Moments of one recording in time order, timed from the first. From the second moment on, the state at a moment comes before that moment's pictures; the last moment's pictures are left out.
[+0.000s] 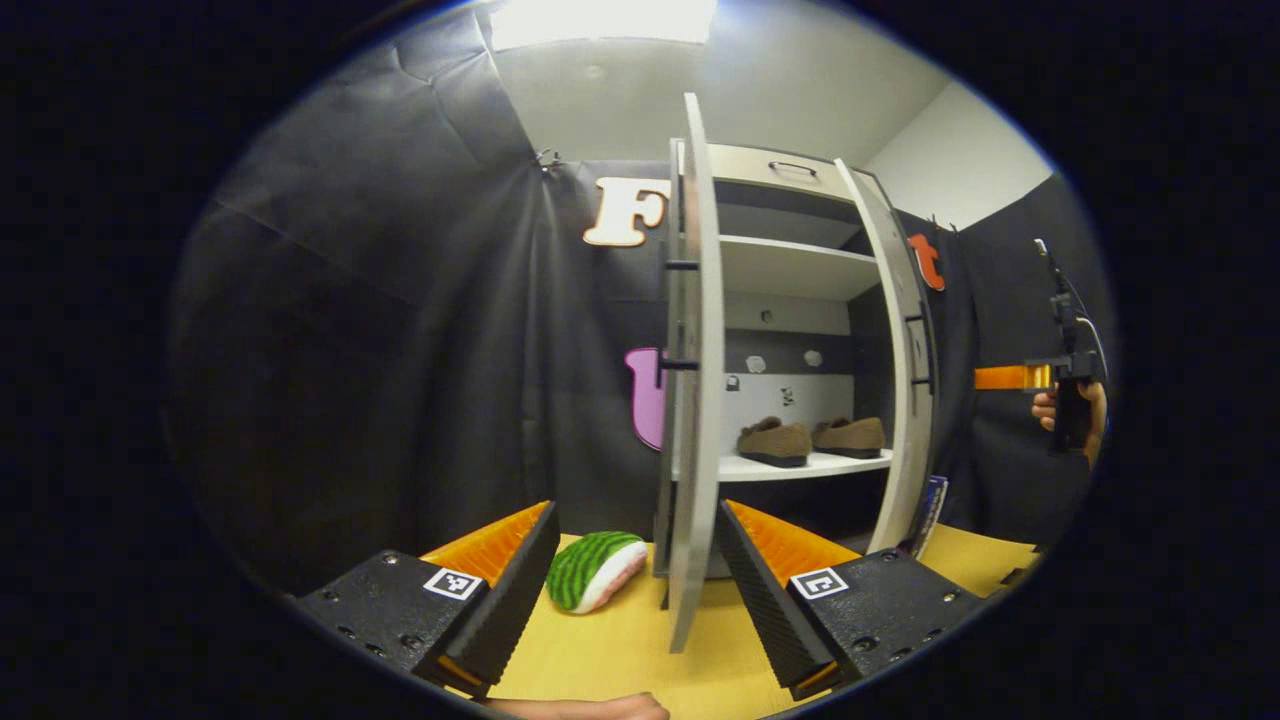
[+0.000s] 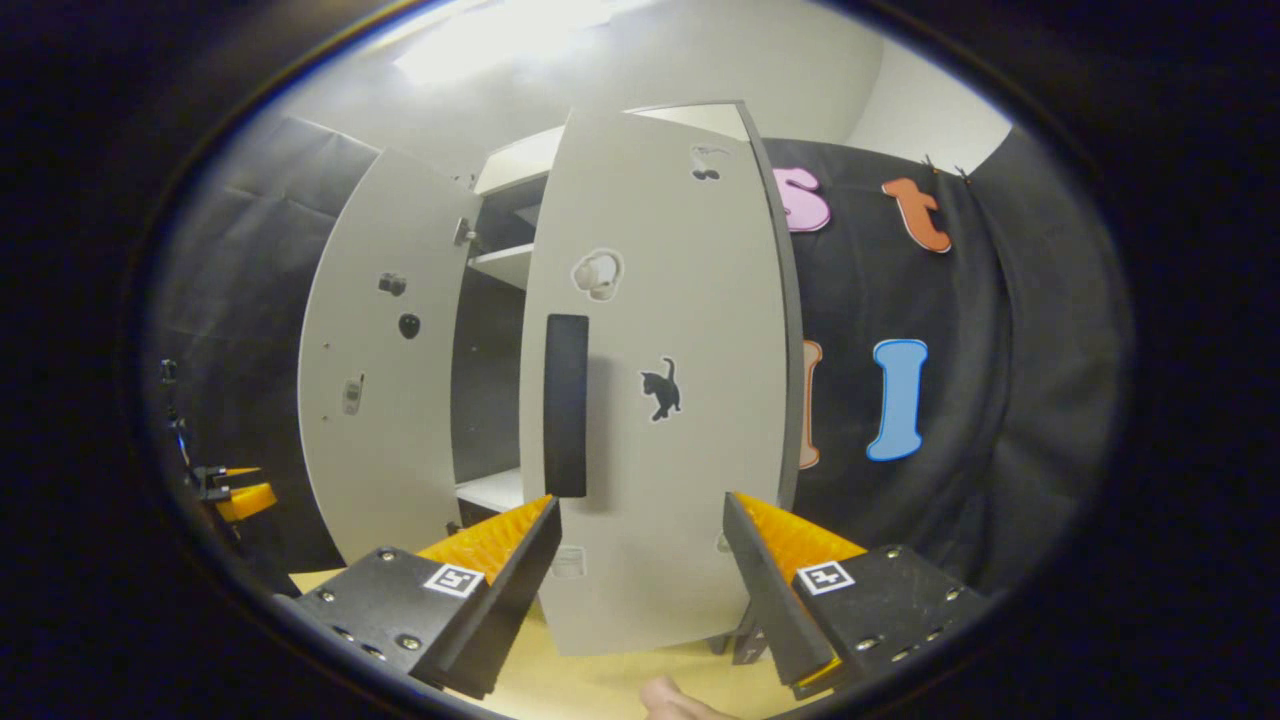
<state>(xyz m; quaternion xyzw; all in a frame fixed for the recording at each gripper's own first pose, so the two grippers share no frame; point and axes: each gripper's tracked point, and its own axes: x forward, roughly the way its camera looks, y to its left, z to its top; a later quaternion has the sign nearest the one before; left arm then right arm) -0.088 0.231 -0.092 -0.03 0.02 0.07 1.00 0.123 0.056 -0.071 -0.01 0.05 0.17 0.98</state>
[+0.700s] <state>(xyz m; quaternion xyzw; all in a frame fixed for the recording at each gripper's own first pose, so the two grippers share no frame) -0.013 0.335 -0.051 -0.05 0.05 0.13 0.99 0.069 0.036 -0.062 0.04 0.04 0.15 0.99</state>
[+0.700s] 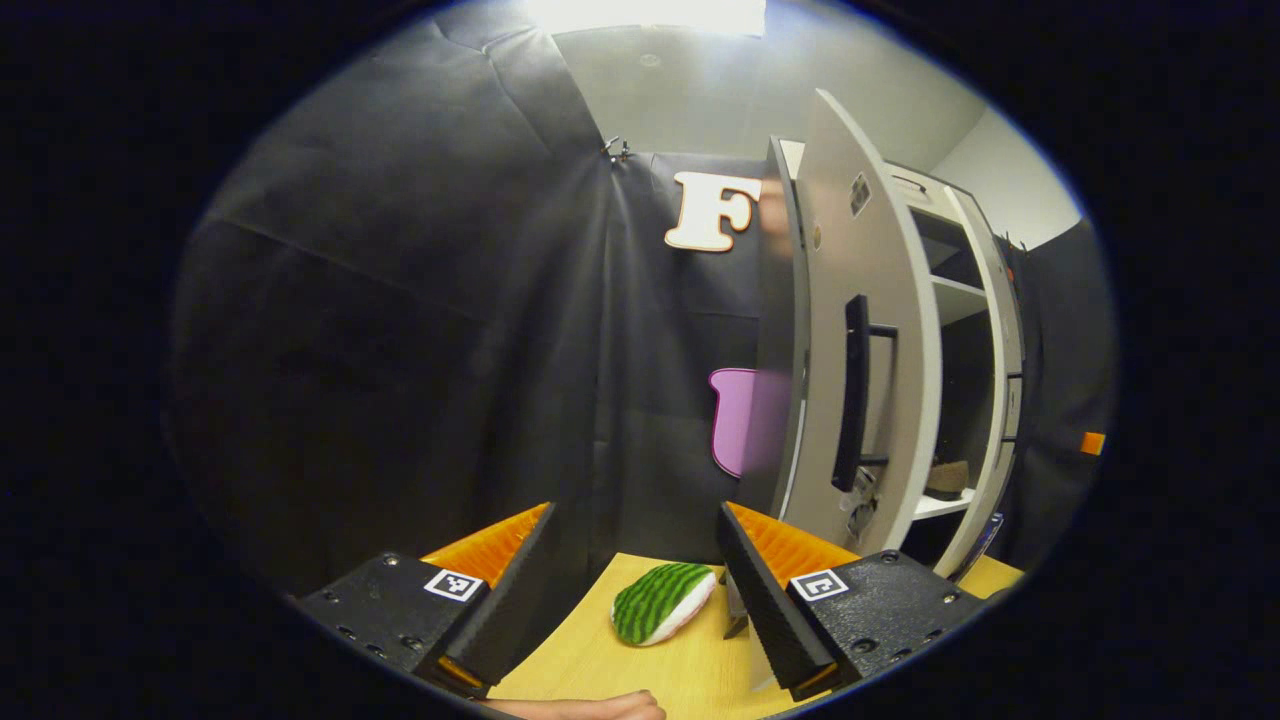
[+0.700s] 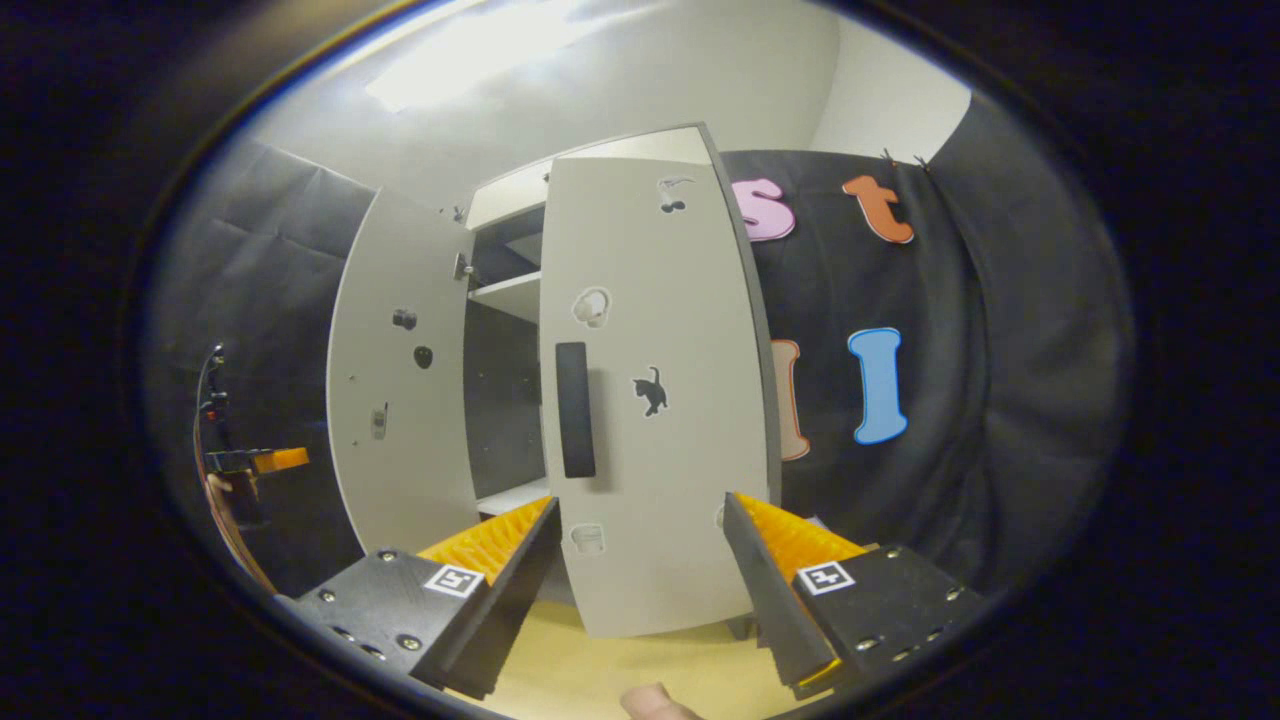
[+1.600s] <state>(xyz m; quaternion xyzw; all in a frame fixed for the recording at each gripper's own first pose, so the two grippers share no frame) 0.067 0.268 -0.036 -0.05 0.13 0.00 0.99 0.005 0.081 -0.072 0.00 0.03 0.21 0.98</state>
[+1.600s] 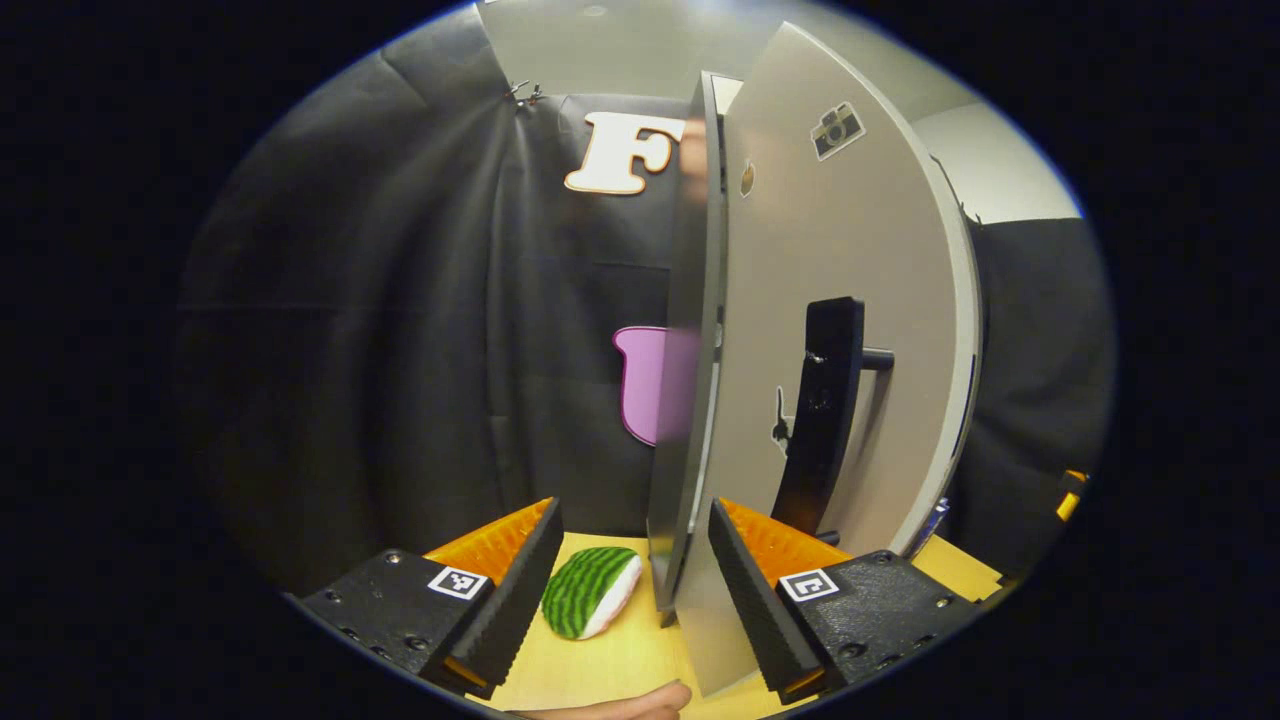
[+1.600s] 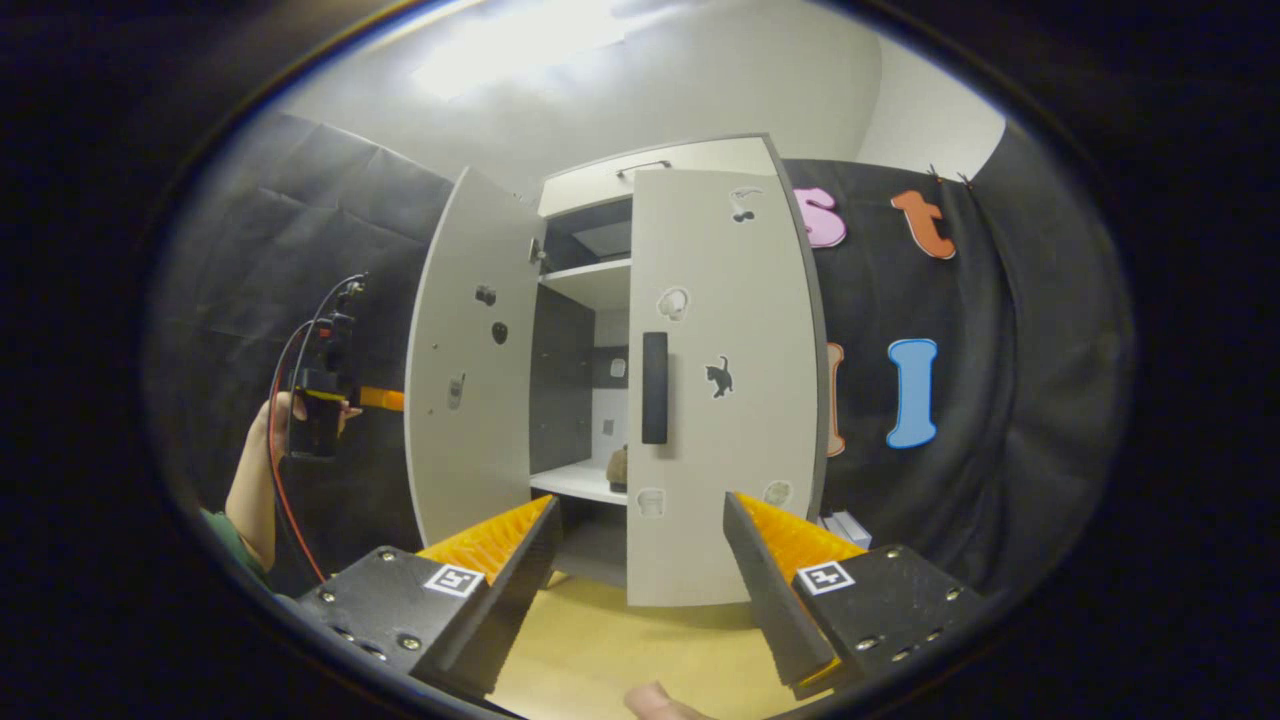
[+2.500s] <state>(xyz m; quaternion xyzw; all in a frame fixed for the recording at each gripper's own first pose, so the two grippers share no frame) 0.098 0.153 -0.034 -0.02 0.12 -0.04 0.99 0.007 0.048 -0.083 -0.01 0.03 0.14 0.99</state>
